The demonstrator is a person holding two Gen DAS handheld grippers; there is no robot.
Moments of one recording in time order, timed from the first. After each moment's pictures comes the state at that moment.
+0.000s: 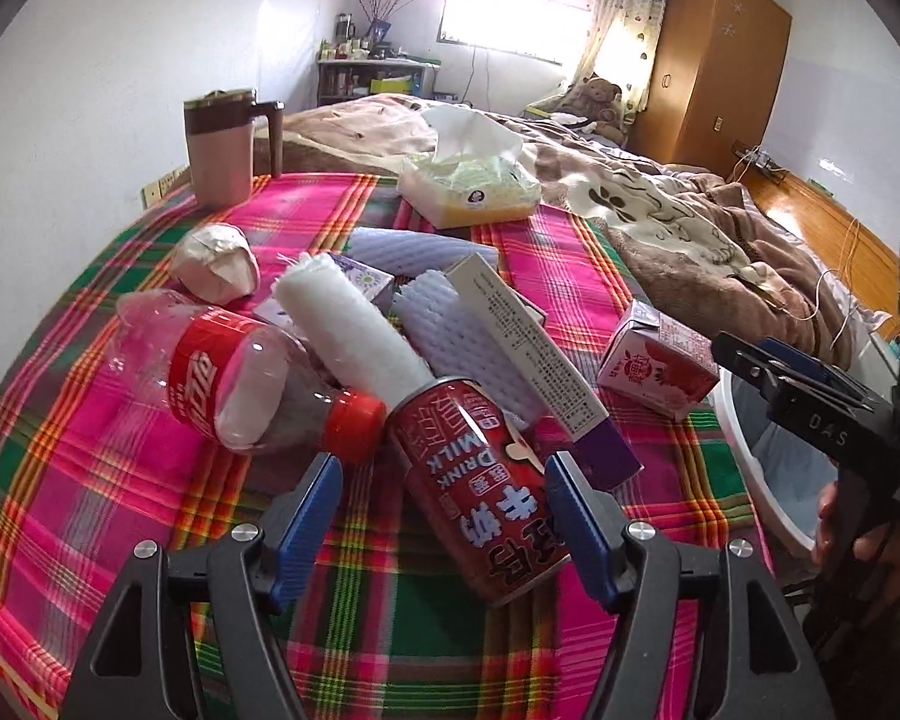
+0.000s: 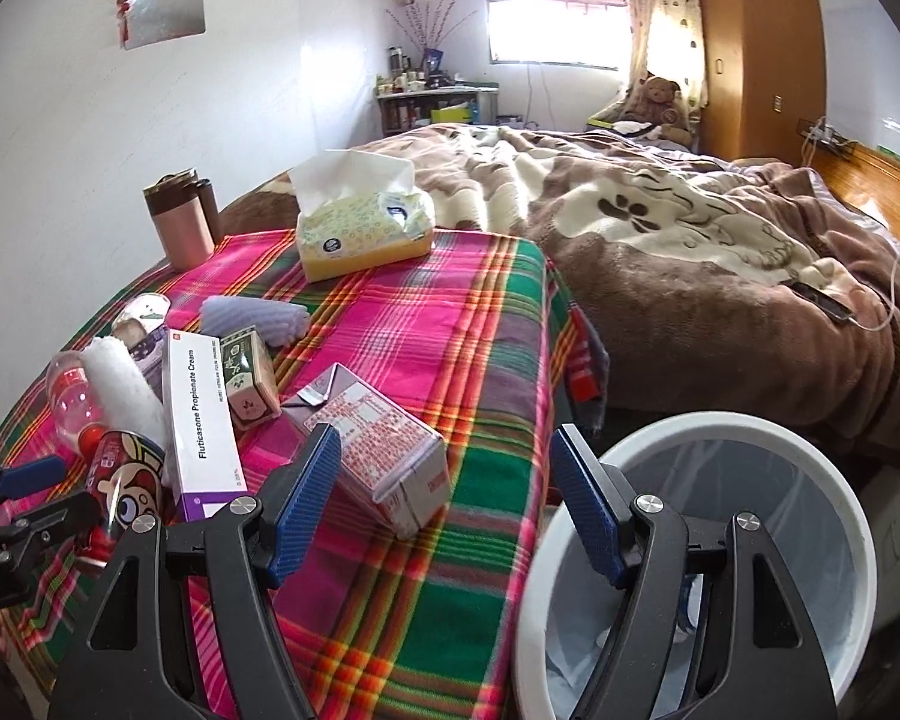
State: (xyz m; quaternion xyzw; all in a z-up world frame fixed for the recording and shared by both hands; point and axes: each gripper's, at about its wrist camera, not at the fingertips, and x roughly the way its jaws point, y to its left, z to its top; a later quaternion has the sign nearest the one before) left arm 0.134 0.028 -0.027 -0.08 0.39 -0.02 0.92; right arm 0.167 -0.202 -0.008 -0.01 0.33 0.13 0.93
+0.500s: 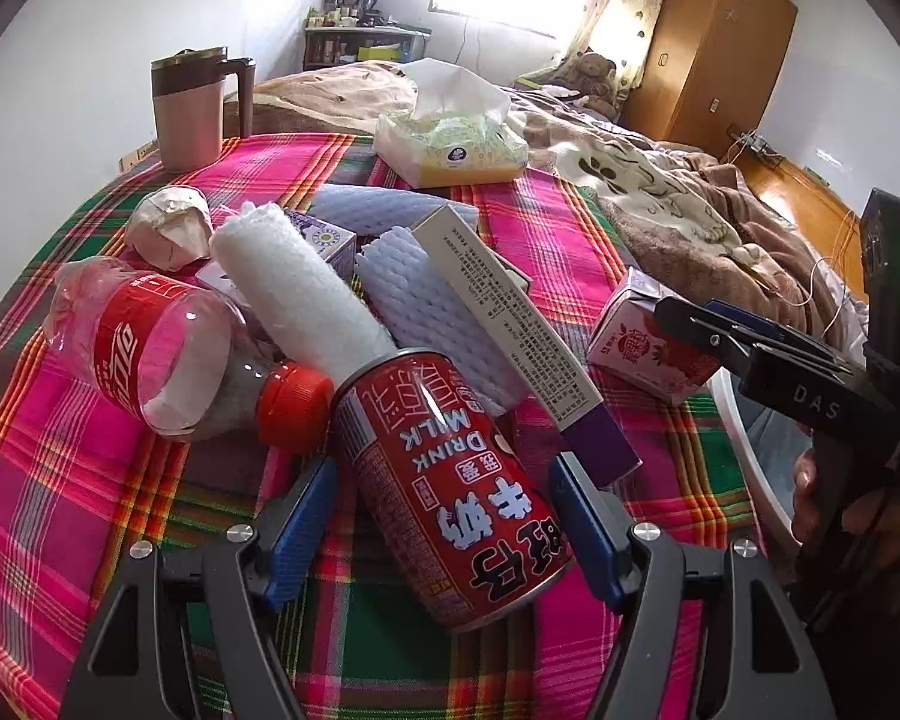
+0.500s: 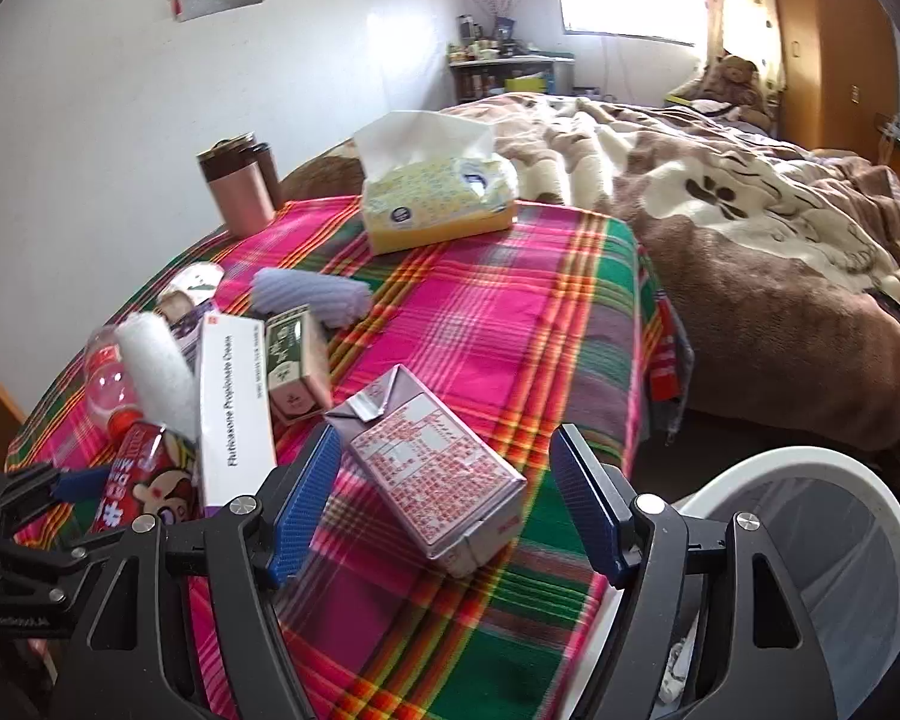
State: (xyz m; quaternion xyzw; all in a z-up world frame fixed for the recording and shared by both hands) left arm 0.155 0.016 -0.045 -0.09 0.43 -0.03 0.90; right arm 0.190 -0.188 -0.017 -0.01 0.37 0.23 0.90
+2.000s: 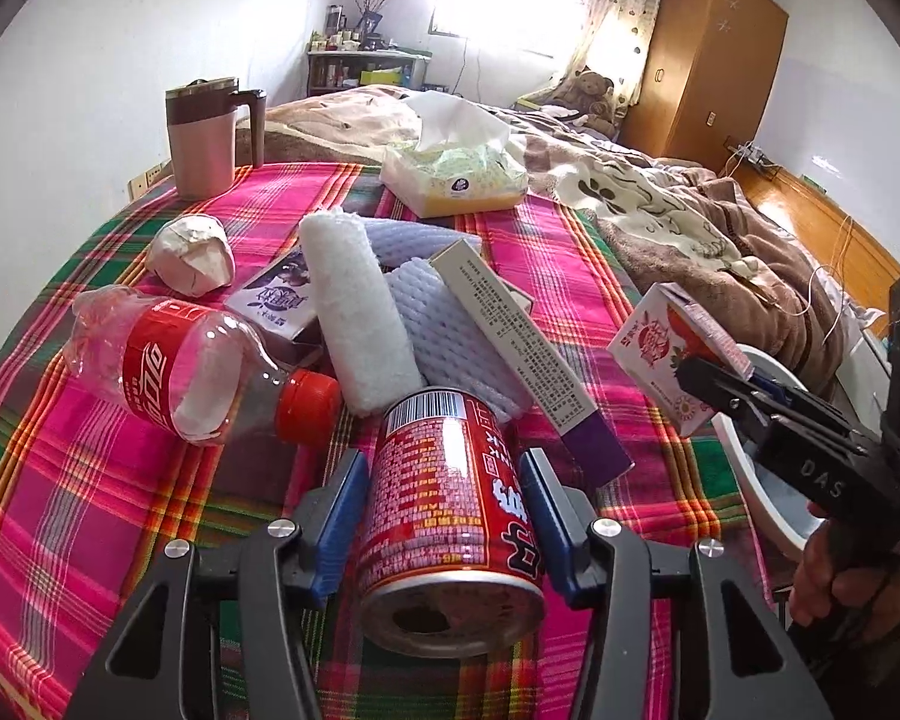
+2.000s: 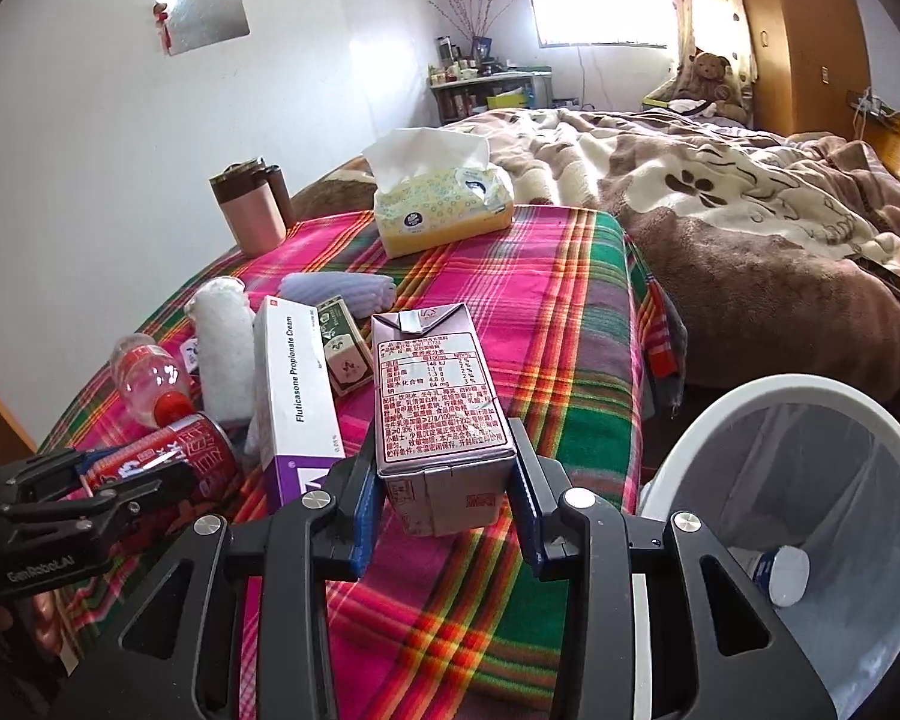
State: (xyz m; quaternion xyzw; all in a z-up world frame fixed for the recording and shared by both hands) left arm 0.144 0.022 -0.037 -0.08 0.40 -0.03 0.91; right arm 0.152 -0.192 -0.018 0.03 0.35 0.21 0.91
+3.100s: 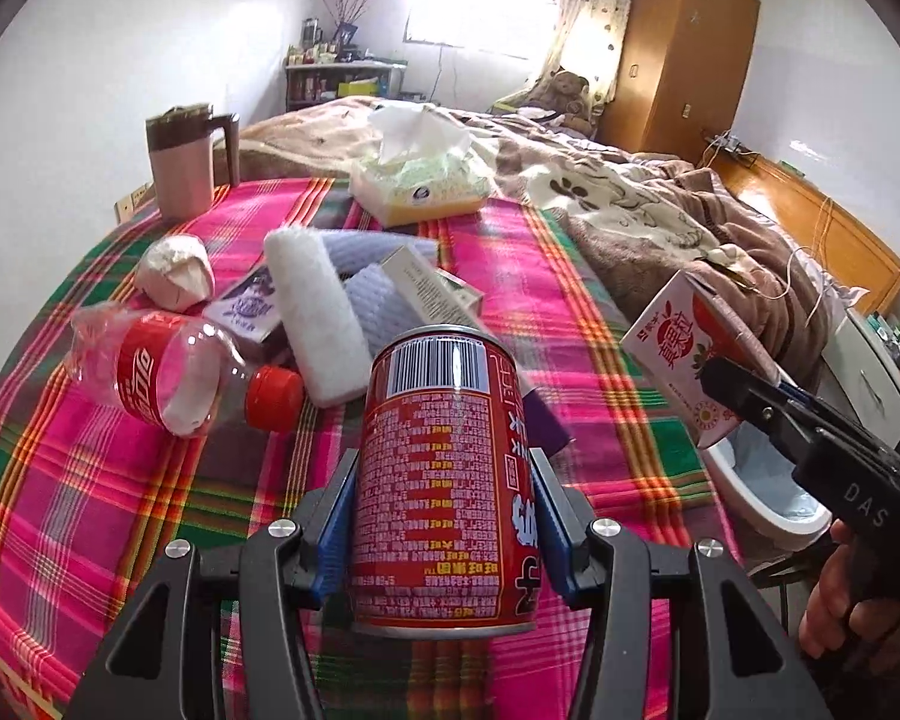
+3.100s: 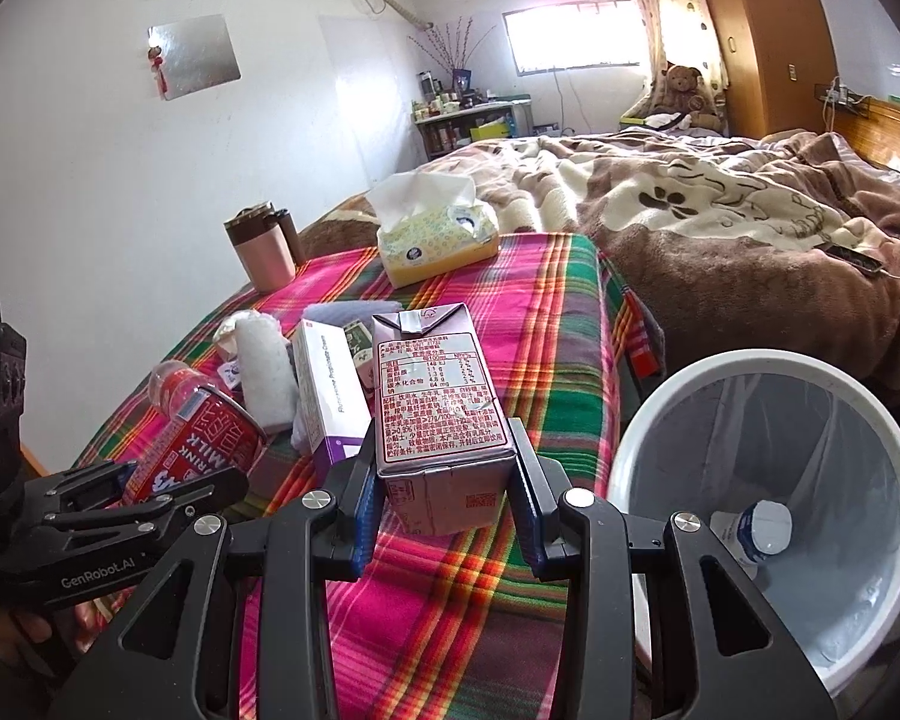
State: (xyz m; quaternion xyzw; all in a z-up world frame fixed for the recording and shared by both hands) left arm 0.121 -0.002 -0.017 -0.06 0.39 -0.05 0.92; right arm 0.109 -0.213 0.001 0.07 0.31 0.19 0.93
